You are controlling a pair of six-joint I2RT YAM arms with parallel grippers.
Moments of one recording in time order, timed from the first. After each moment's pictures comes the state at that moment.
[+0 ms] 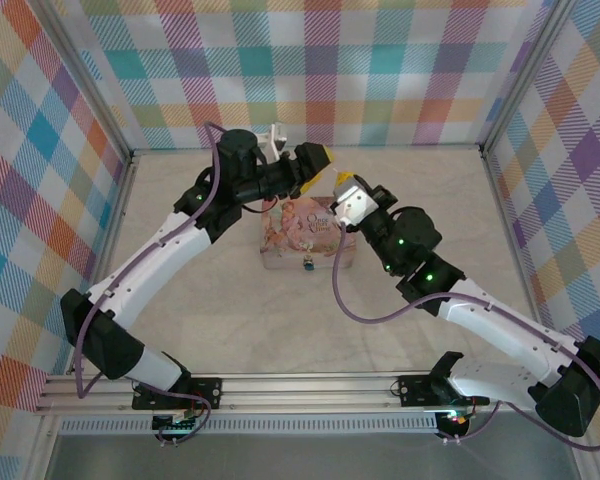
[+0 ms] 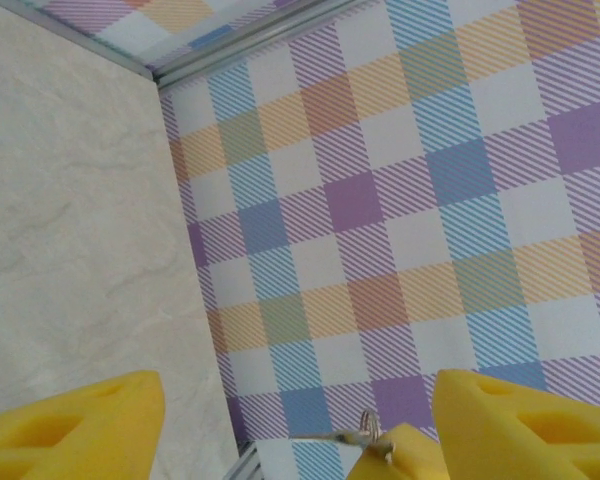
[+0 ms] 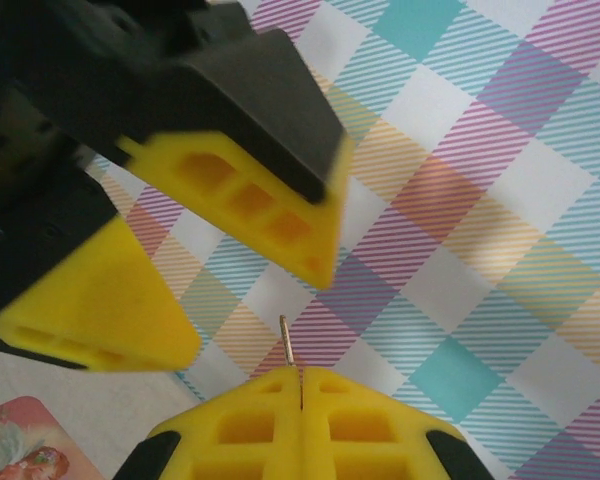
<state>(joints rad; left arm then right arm) -0.62 1.50 1.53 -0.23 0.44 -1.10 0.83 1.07 0.91 0.32 0.31 -0.70</state>
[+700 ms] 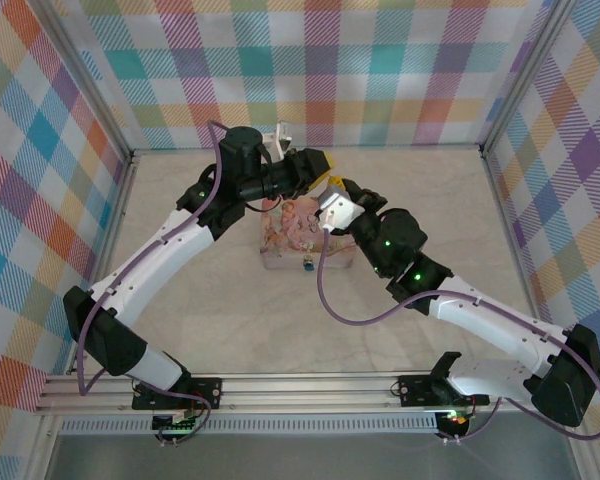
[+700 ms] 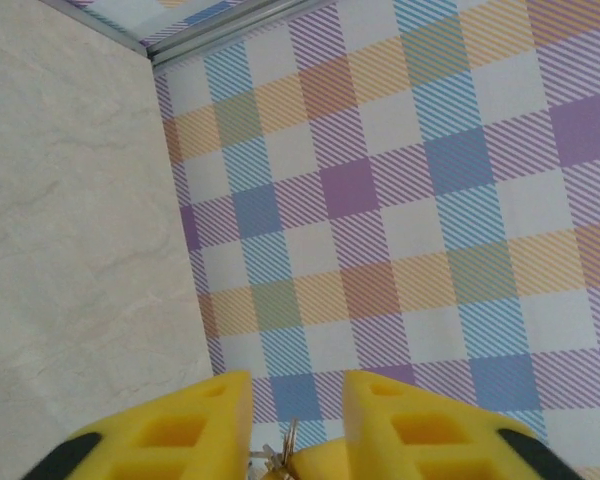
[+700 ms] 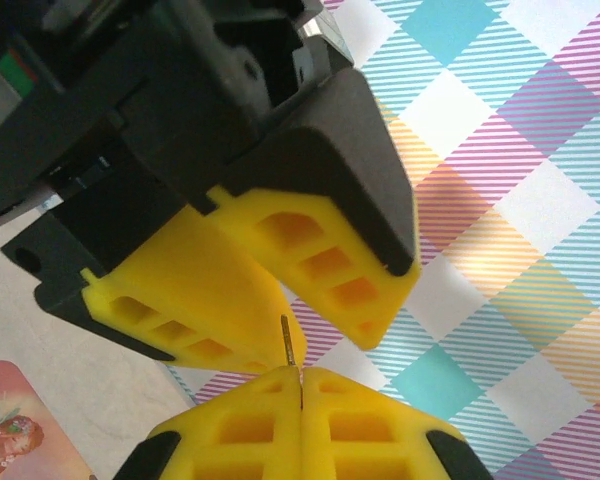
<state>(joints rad) -0.64 1.52 1.57 -0.27 0.45 -1.12 0.87 1.12 0.91 0.35 0.36 -0.83</state>
